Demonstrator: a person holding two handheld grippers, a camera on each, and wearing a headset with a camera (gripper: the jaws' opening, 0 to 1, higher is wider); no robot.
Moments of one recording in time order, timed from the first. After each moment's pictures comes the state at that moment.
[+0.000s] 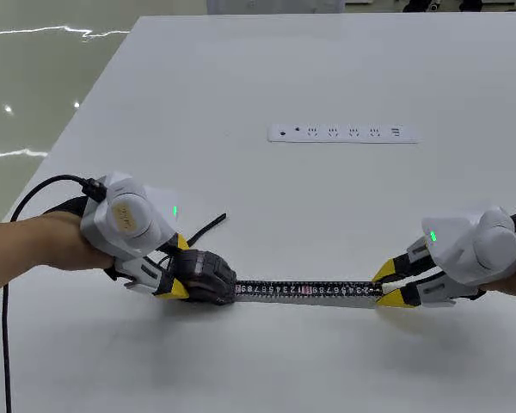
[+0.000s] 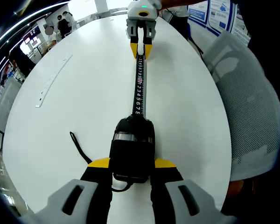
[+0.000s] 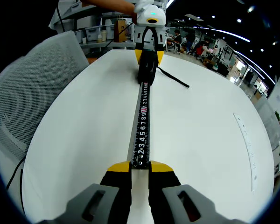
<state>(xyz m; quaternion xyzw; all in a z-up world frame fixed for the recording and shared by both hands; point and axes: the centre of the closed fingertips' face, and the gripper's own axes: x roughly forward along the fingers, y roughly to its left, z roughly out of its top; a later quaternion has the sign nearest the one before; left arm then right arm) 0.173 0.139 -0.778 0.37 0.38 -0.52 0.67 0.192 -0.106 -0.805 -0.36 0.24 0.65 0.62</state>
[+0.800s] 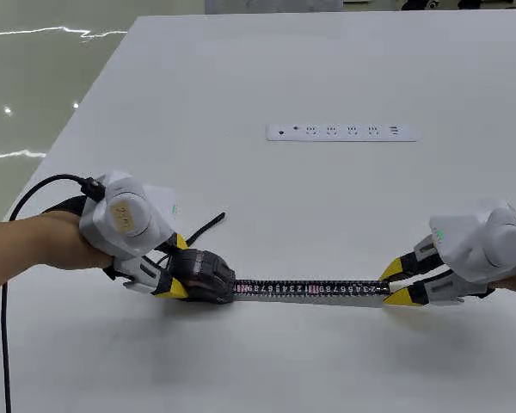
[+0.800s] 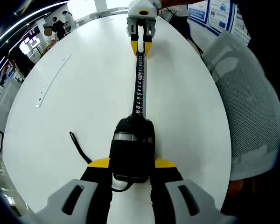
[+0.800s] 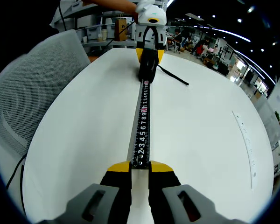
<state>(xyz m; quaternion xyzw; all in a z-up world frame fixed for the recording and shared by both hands) 0.175 0.141 -0.779 0.37 0.39 -0.52 0.67 0.192 -0.118 -0.803 -0.36 0.25 0.65 0.62</state>
